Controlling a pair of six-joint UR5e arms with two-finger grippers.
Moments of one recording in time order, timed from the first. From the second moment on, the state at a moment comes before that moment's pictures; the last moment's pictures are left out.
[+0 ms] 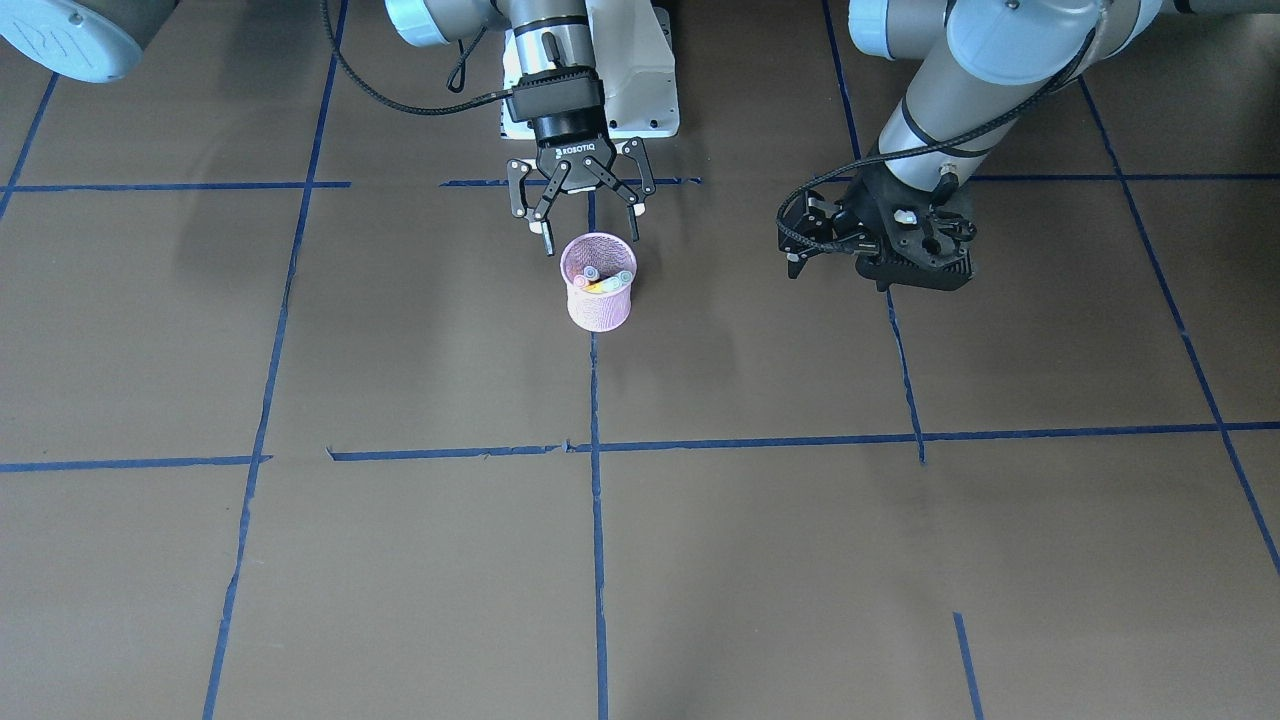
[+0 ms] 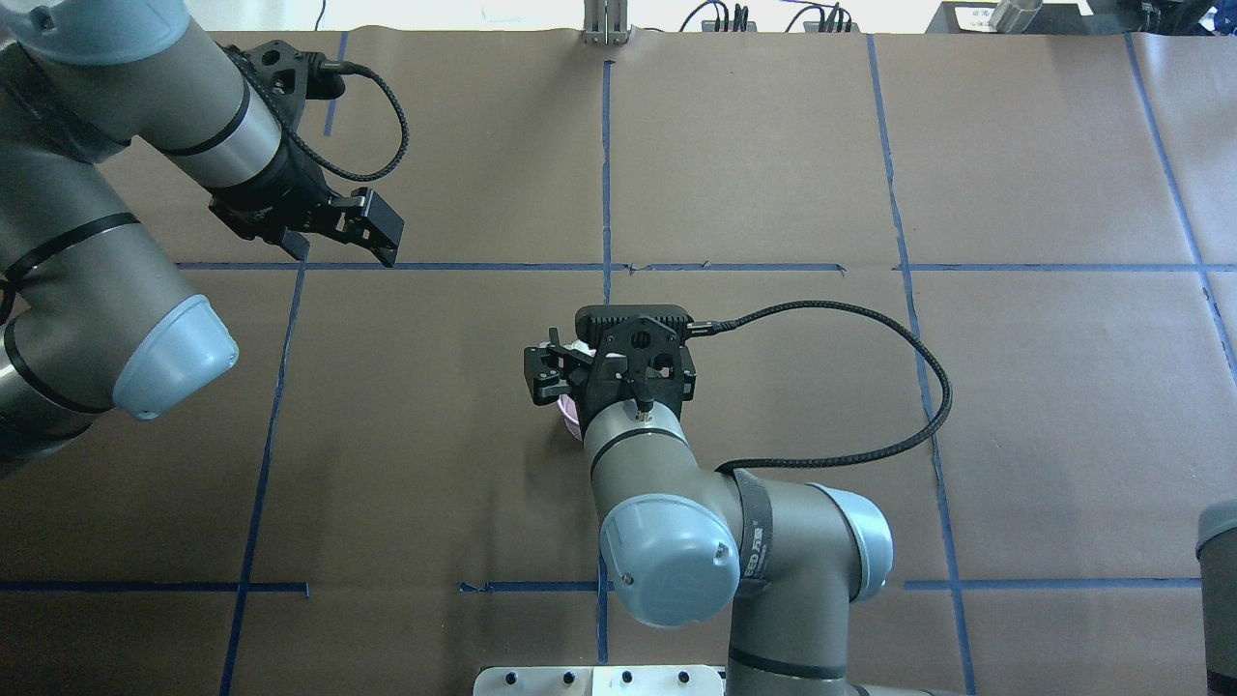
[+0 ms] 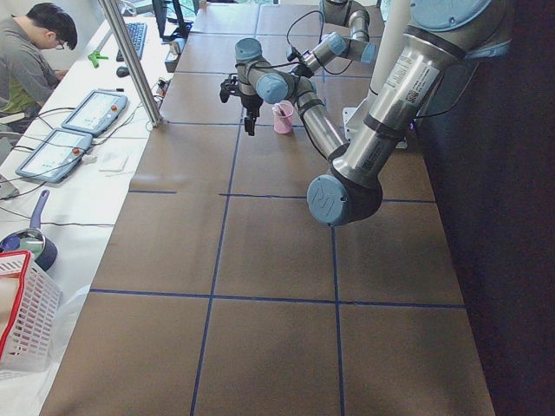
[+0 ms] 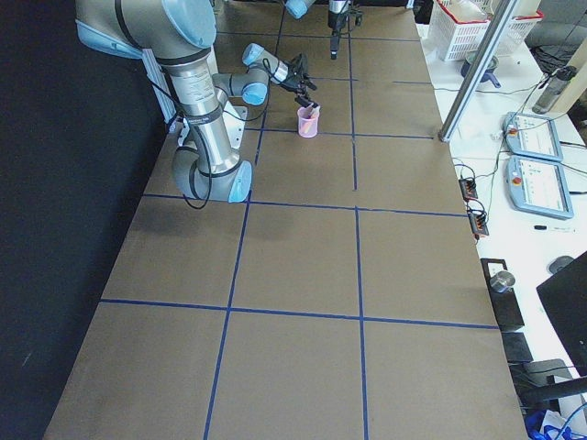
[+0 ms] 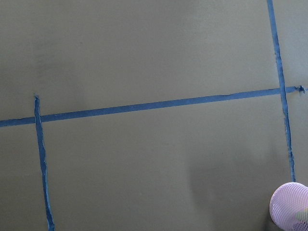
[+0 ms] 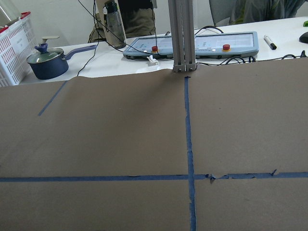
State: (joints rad) left arm -0.86 -2.10 -1.90 -1.44 -2.18 -0.84; right arm 0.24 -0.93 1.85 -1.41 0.98 1.34
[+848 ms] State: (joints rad) left arm -0.91 -2.05 -1.91 -1.44 -2.18 -0.73; right arm 0.71 -0.93 1.88 -1.73 1.91 1.11
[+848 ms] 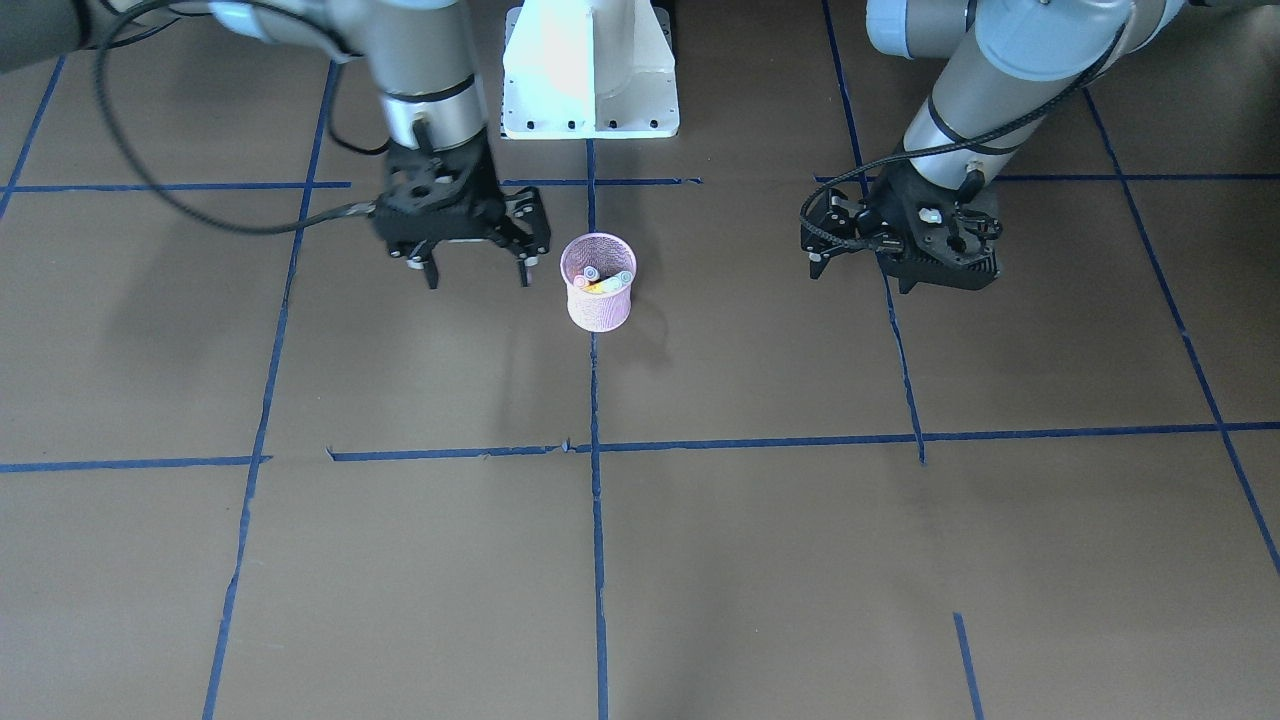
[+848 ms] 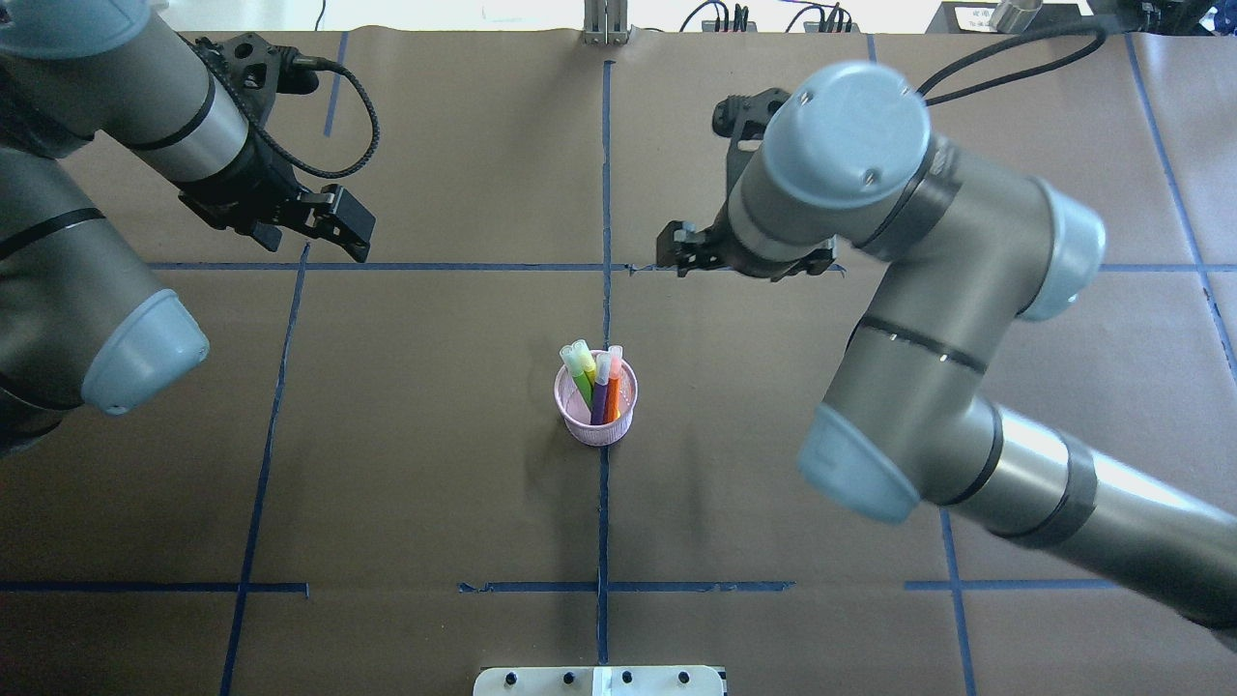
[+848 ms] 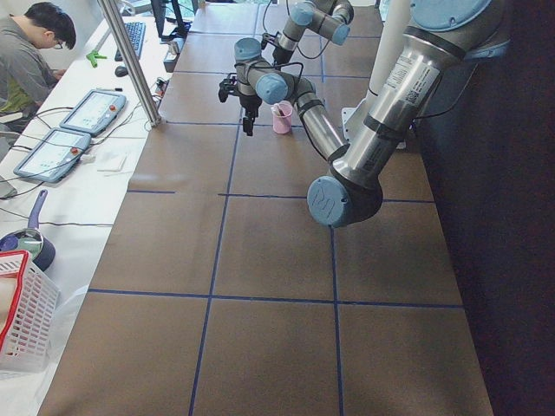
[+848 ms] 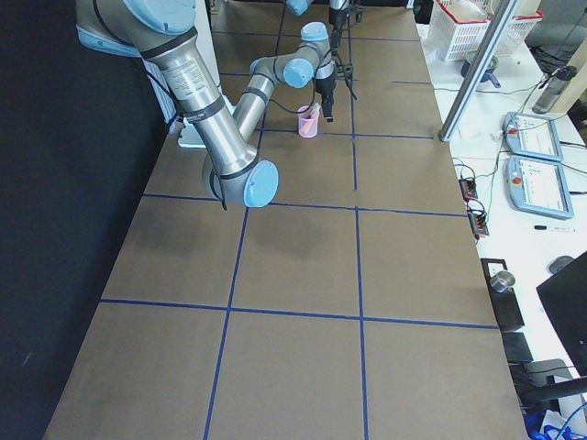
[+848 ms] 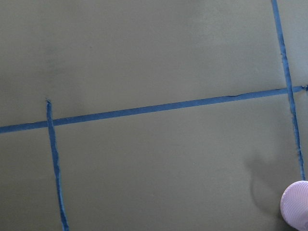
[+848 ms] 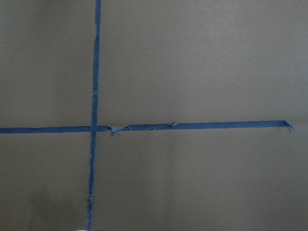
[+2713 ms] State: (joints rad) left arm -1.51 -1.54 -1.72 -1.45 -2.33 0.14; right arm 1.53 -1.72 1.81 -1.72 2.24 -0.19
